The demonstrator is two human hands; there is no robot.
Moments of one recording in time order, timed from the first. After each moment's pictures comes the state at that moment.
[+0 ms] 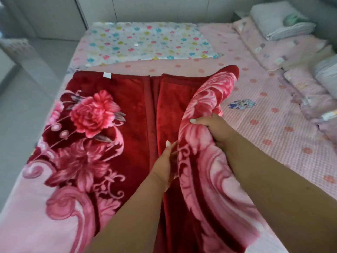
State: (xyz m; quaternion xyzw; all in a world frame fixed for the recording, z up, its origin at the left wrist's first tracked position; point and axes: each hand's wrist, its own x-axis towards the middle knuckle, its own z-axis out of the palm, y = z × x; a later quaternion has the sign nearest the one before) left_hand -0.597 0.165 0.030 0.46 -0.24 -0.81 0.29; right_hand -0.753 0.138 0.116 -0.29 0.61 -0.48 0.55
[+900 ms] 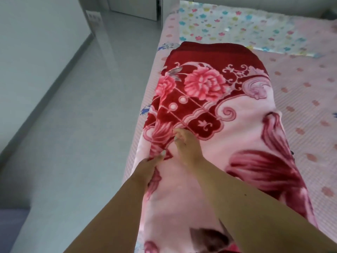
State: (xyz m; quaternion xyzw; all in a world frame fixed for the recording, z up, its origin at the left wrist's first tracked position) left_hand -0.134 0.171 -0.020 0.67 -0.18 -0.66 0.27; right_hand -0.277 0.123 -0.003 -0.60 0.65 -0.29 0.37
